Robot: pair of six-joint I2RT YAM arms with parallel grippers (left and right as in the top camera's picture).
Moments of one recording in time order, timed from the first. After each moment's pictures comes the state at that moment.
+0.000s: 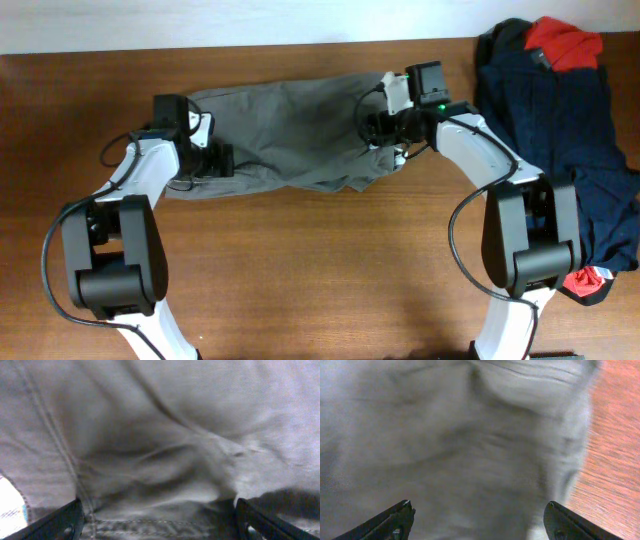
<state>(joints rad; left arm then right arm) 0.05 2.01 1.35 -0.59 0.13 0.06 0.15 2.06 1.49 -0.45 -0.33 0.00</state>
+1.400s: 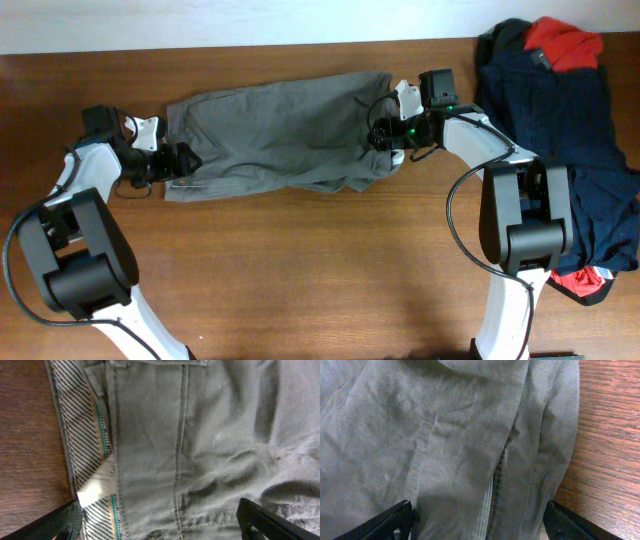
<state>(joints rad) 0.31 2.08 1.41 -0.64 0.46 0.16 0.10 2.18 1.51 -0.43 -0.41 0.02</state>
